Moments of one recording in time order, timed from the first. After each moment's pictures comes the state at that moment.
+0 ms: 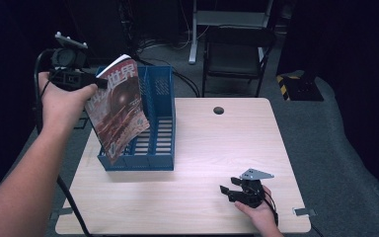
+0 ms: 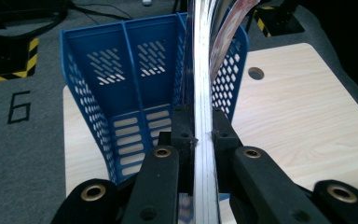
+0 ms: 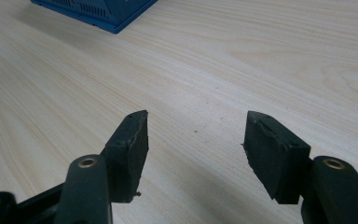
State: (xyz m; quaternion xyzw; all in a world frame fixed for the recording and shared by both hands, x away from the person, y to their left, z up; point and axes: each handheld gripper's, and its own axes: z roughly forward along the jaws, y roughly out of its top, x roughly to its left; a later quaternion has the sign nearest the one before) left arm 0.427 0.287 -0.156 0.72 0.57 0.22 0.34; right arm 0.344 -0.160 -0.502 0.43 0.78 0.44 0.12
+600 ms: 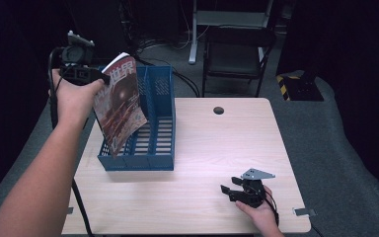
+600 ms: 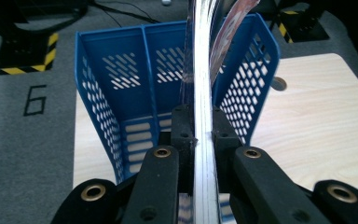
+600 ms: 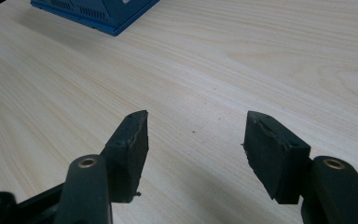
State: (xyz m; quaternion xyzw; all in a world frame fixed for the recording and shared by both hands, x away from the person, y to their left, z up) left arm 0.457 0.282 -0.171 0.70 0.59 0.24 0.32; right arm 0.344 -0.162 -0.501 0.43 0.78 0.44 0.12
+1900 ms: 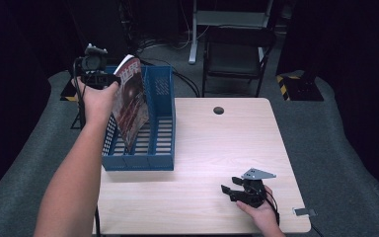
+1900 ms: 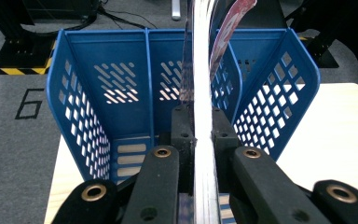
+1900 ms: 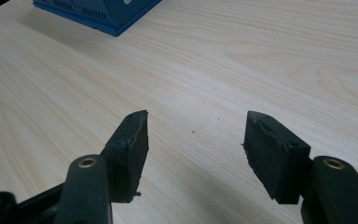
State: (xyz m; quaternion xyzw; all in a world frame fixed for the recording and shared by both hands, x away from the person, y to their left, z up) left arm 0.498 0.273 -0.223 0.66 0.62 0.25 0.35; right arm 0.344 -0.164 -0.500 0.43 0.78 0.44 0.11
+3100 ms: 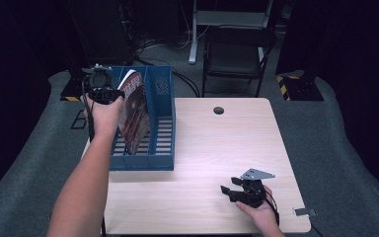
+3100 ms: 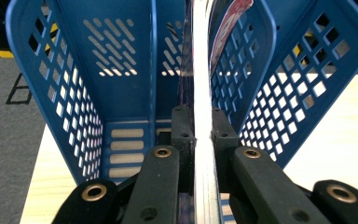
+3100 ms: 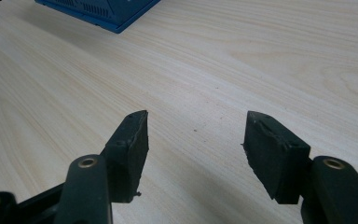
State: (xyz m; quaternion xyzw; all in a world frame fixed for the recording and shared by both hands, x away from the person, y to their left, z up) left arm 0.500 0.274 -0.273 0.65 0.63 0.24 0.34; right arm 0.344 -0.162 -0.501 0.42 0.79 0.44 0.11
